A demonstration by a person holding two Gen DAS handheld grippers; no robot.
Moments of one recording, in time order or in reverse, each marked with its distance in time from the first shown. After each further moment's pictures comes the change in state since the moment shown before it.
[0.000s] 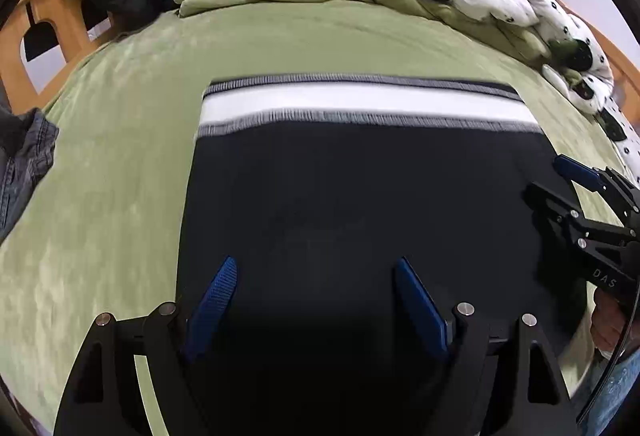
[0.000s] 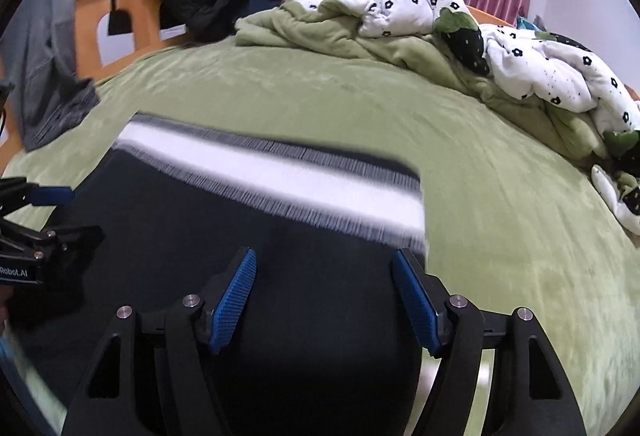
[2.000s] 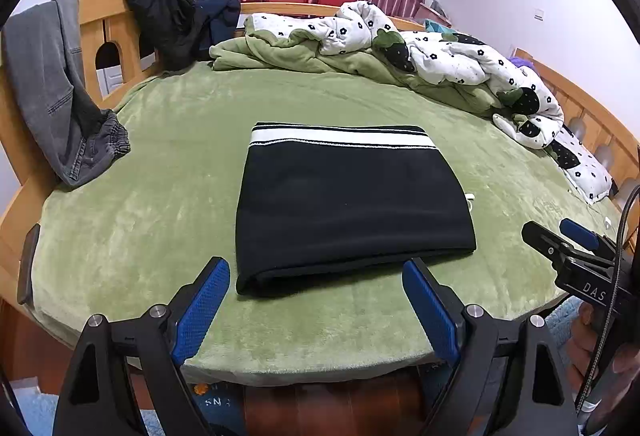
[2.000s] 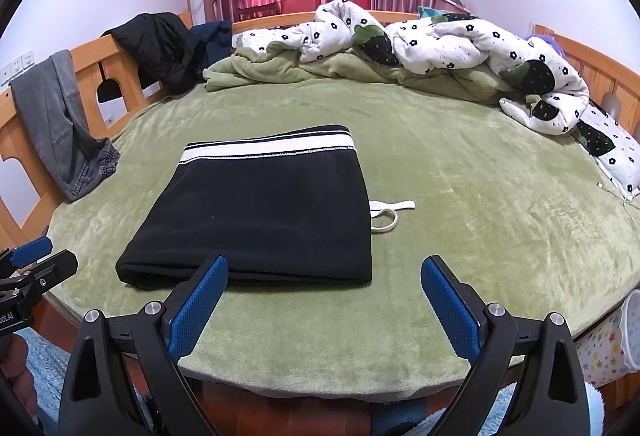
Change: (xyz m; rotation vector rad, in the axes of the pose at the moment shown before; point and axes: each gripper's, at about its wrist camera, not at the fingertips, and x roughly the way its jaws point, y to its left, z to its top) left arm -0.190 -0.001 -0.110 -0.065 -0.232 -0.023; right arm -0.216 0.036 -0.086 0.293 -0.061 -0.099
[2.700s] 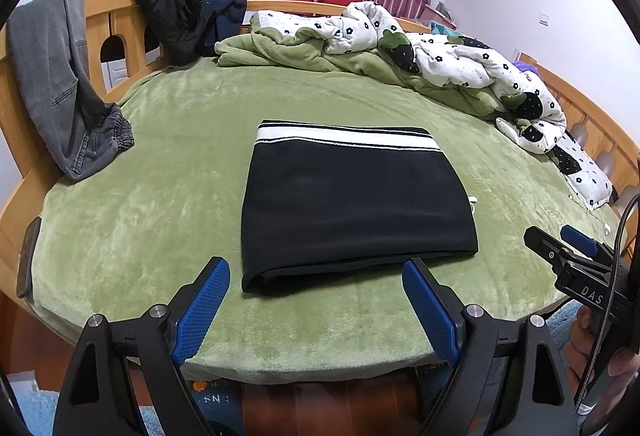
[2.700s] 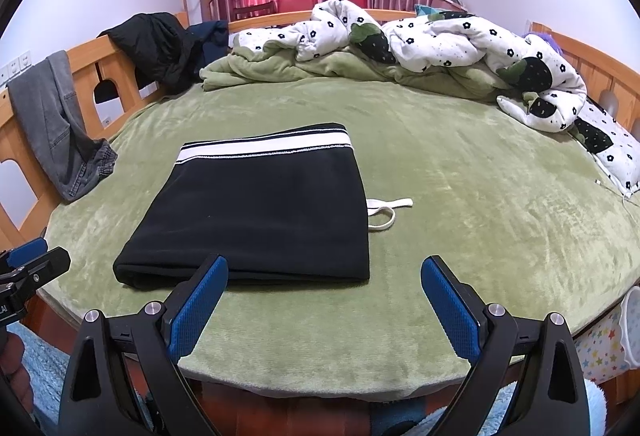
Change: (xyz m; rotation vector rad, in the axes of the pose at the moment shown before) left arm -0.001 0.007 -0.002 -0.021 0.002 -0.001; right arm 0.000 0.000 -0.002 0.003 0.001 -0.010
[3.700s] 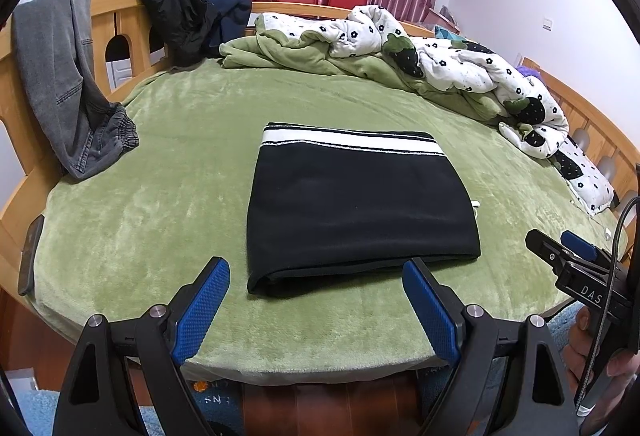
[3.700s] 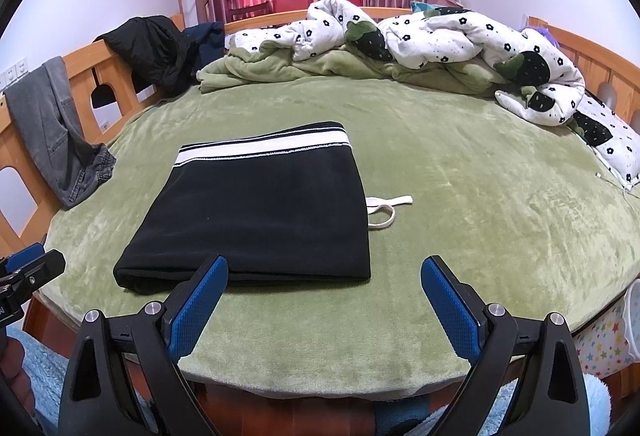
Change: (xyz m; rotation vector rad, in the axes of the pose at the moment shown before) left arm -0.004 0.001 -0.001 -0.014 -0.005 0.012; right arm 0.003 0.002 -0.003 0.022 0.005 -0.001
